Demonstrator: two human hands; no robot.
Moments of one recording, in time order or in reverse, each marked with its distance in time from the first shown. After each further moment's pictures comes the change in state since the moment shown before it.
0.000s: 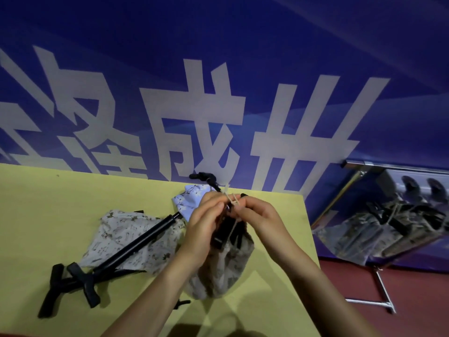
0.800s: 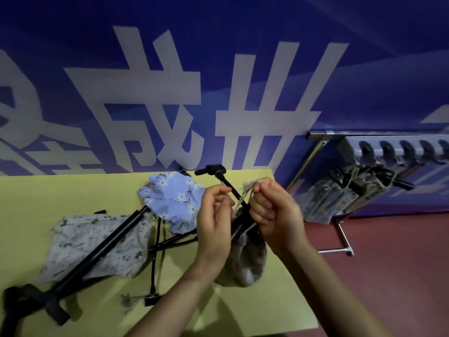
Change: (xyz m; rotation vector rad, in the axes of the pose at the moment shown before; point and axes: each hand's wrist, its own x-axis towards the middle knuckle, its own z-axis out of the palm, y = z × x) left_hand -0.003 -0.033 0.070 0.128 0.079 0.034; right_hand -0.020 -0.005 -0.052 0.769 0.236 0.070
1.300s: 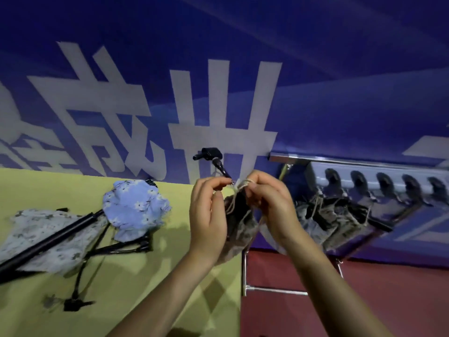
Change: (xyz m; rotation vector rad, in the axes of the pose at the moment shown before) left_hand 0.006 -0.007 0.189 0.333 0.178 0.351; right_hand 0.026 -0.141 -0.139 -0.554 -0.265 -0.193
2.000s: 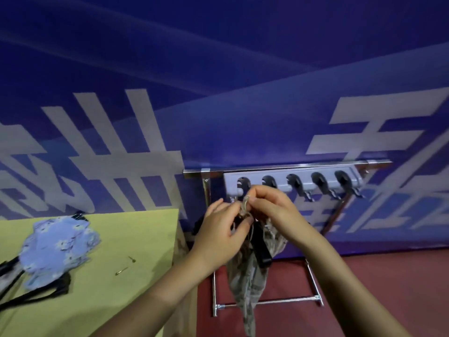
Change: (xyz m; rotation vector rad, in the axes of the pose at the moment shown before) left_hand -0.040 0.050 0.226 0.403 -0.607 0.202; right_hand -0.046 -0.045 -0.258 -0.174 -0.071 0.059
